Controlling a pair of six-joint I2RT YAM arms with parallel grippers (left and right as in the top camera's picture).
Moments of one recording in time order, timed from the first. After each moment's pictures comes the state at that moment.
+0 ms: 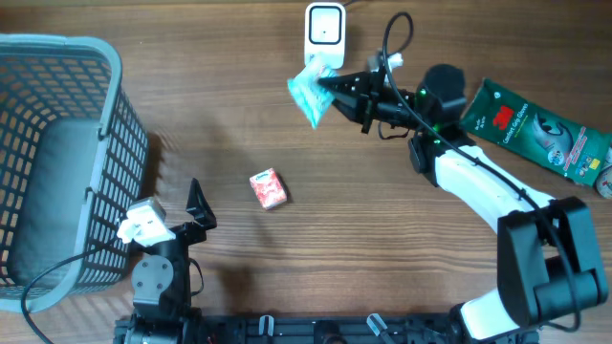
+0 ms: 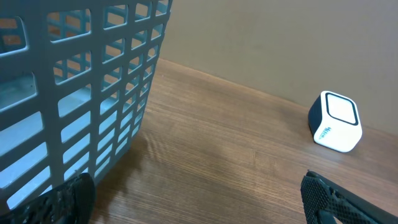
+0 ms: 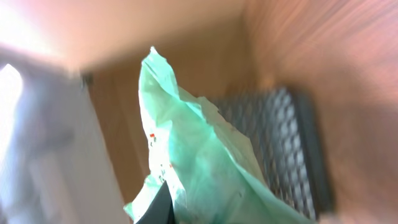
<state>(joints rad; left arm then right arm) -0.11 0.01 0.08 -0.23 -0.29 -0.31 0.27 1.70 0.92 0.67 -0.86 1.72</state>
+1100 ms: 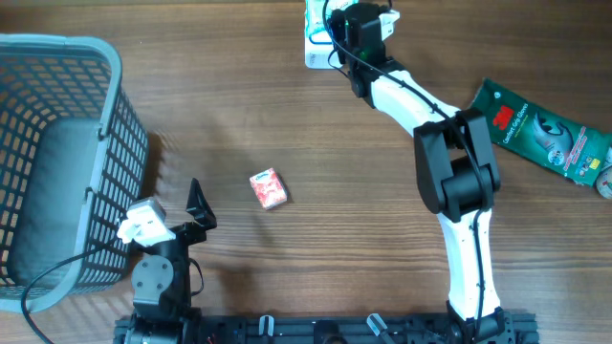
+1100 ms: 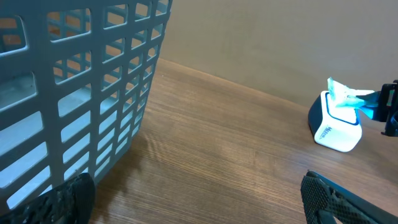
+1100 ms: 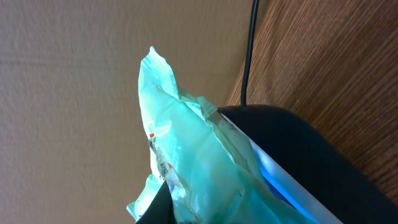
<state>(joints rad) -0.11 0.01 0.08 -0.23 -0.29 -0.31 0.35 2.40 1.78 0.21 0.08 1.42</state>
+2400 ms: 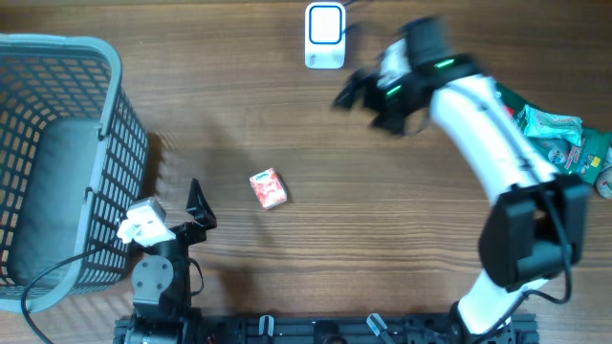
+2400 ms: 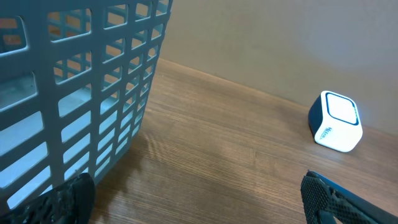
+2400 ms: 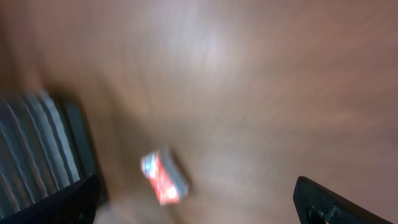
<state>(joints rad) -0.11 0.01 0.08 -0.23 -0.29 -0.31 0.30 1.88 1.52 -0.87 -0.51 0.55</state>
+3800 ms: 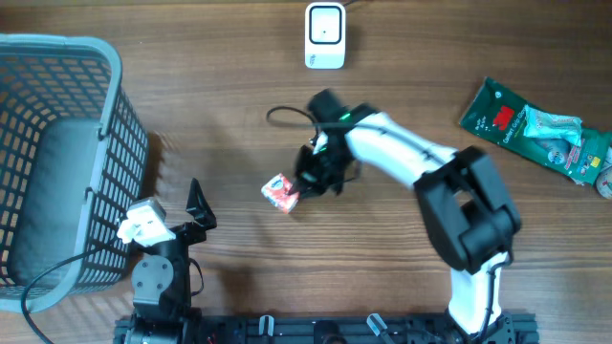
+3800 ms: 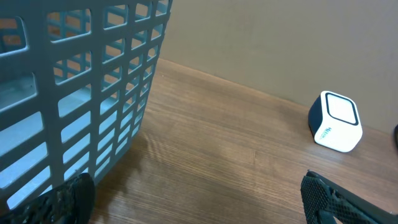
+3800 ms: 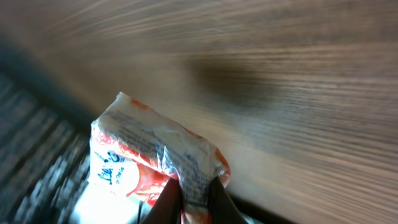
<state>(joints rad) -0.11 0.01 0.08 -0.23 -0.29 -0.31 0.57 2.08 1.39 -0.82 -0.75 0.82</state>
